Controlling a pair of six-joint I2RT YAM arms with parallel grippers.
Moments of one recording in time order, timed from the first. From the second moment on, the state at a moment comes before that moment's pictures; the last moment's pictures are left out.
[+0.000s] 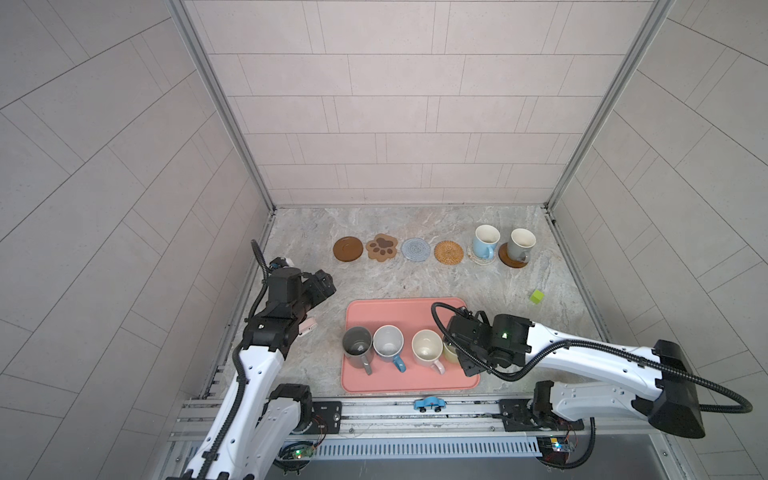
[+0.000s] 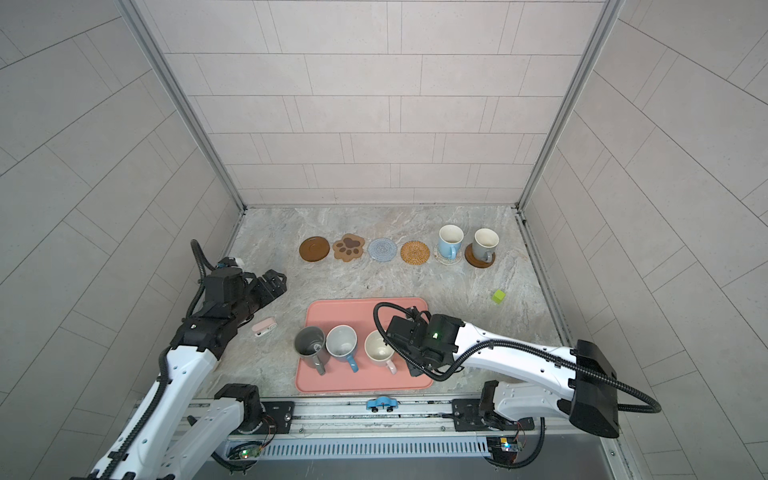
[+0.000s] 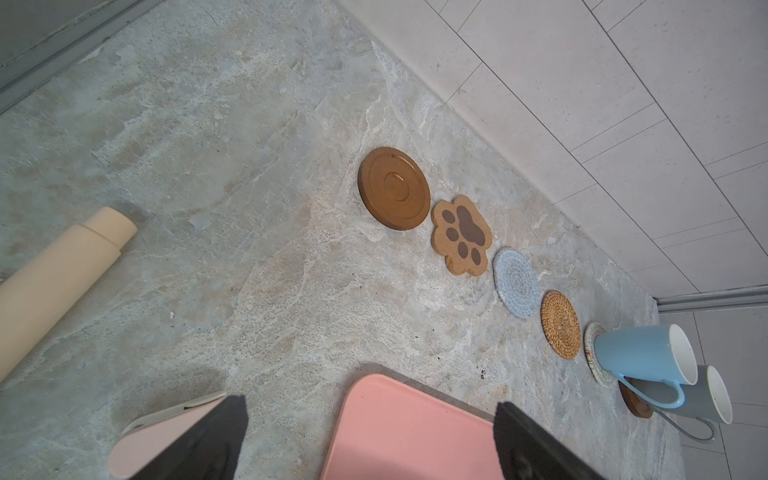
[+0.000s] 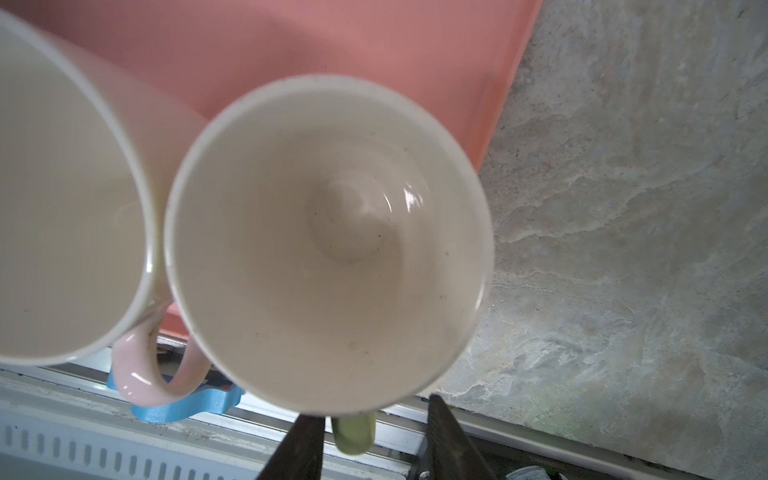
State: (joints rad) left arm -0.07 0.79 0.68 -0.54 0.00 -0.66; right arm 1.10 1.20 0.90 -1.14 0.16 0.82
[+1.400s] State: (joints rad) left arm -0.07 0.77 0.66 -0.56 0.00 -0.66; right arm 1.04 1.44 0.97 -1.02 0.24 0.75
